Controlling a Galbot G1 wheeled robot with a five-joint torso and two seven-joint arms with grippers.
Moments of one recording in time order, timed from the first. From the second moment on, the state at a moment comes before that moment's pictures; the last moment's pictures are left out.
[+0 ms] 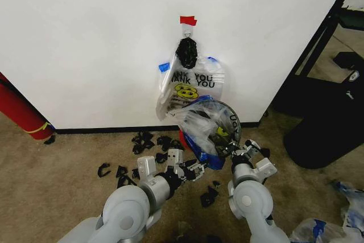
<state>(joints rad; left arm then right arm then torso) 1.05 -0.93 0.13 -2.31 -1.33 0.43 -0.58 -1.30 1.49 0.33 2.04 0.87 -0.15 0.58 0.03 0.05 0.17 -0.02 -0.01</state>
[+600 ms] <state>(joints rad) 1.07 -0.91 0.12 -2.31 -1.32 0.43 -0.57 -1.30 1.50 0.35 2.04 0.90 -0.14 0.60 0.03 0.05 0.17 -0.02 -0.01</state>
